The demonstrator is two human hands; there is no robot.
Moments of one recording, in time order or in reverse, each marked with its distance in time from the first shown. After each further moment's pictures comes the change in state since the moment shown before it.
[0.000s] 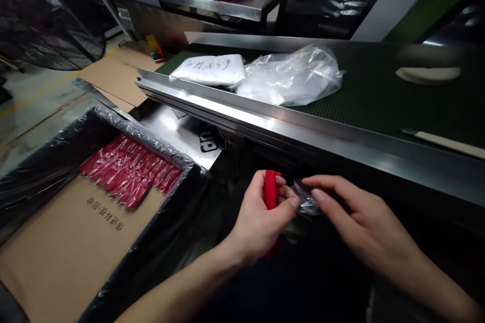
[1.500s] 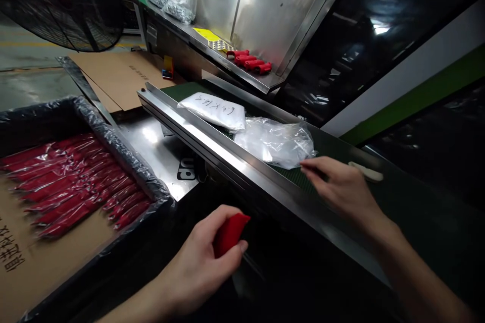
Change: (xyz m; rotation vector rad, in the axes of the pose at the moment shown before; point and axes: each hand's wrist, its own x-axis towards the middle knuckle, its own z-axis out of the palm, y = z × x) left_hand 0.002 0.038 -0.059 0.524 0.000 0.231; right_hand 0.150 -0.013 -0.071 -0.598 0.086 -0.393
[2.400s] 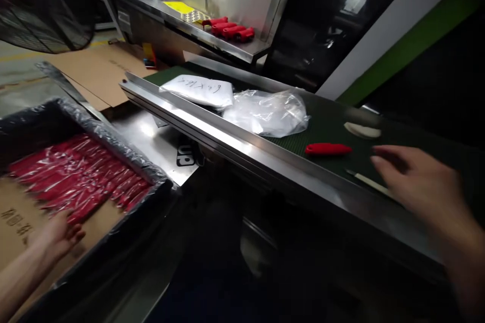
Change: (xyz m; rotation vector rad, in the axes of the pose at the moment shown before) left_hand -0.036 -0.112 -0.184 0.058 1.310 -0.712; right_hand -0.119 0.097 -0.028 -0.295 0.195 0.532
